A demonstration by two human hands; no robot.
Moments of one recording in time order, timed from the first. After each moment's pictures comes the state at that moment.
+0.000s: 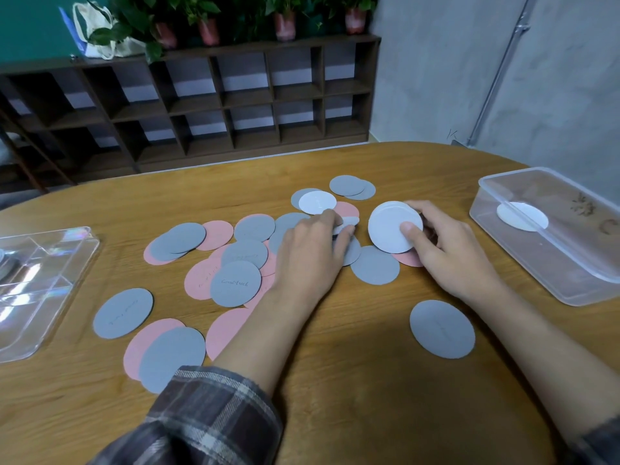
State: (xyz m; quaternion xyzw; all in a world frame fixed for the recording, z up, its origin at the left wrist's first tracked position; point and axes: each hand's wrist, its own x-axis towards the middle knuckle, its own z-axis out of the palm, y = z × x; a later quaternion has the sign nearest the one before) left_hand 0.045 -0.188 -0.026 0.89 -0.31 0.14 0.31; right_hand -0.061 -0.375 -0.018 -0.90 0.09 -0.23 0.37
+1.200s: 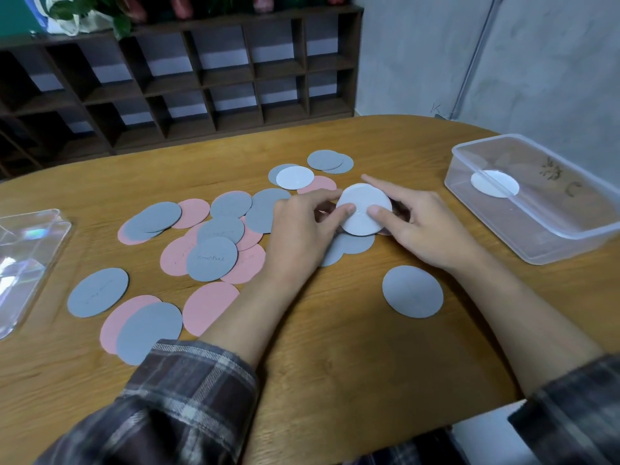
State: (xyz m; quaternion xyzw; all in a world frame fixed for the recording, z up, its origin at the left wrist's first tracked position) left_hand 0.021 -0.198 -0.025 0.80 -0.30 0.05 0.53; right_hand -0.071 -0.380 -0.017 -0.90 0.06 -0.17 0.39
